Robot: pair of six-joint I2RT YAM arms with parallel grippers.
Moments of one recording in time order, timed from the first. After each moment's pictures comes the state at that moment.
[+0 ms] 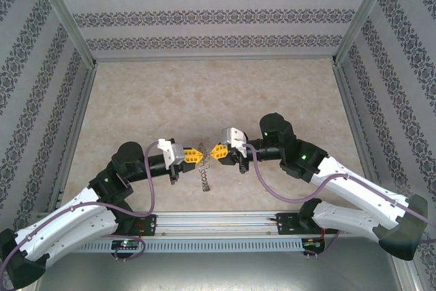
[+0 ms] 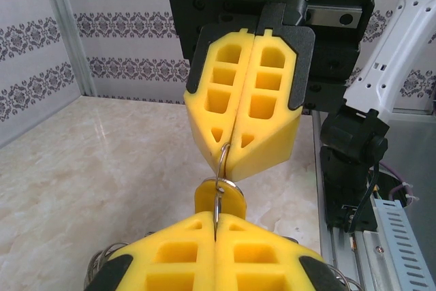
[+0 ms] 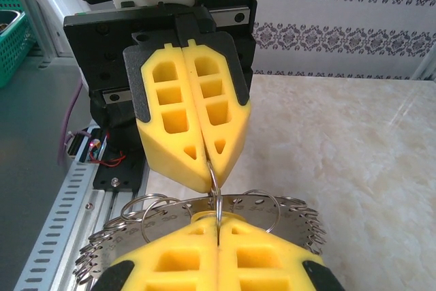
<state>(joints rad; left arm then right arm) -0.78 0.62 0.52 0.01 0.46 0.10 0.86 0.98 0.85 -0.24 -0.63 -0.29</state>
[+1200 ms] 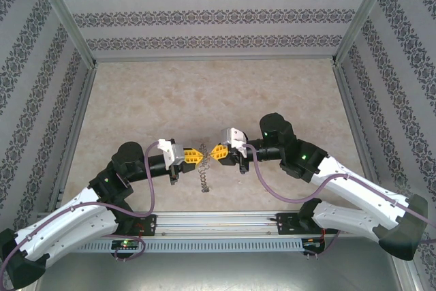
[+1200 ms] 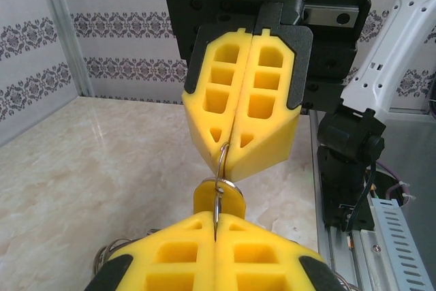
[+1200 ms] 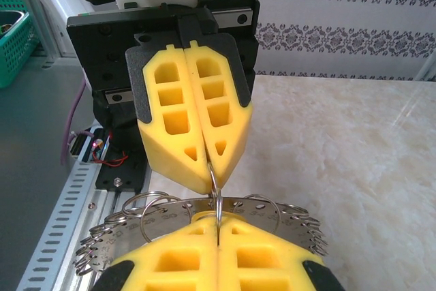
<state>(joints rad) -0.78 0.62 0.52 0.01 0.47 0.10 0.86 0.98 0.85 -0.24 -0.64 -0.29</state>
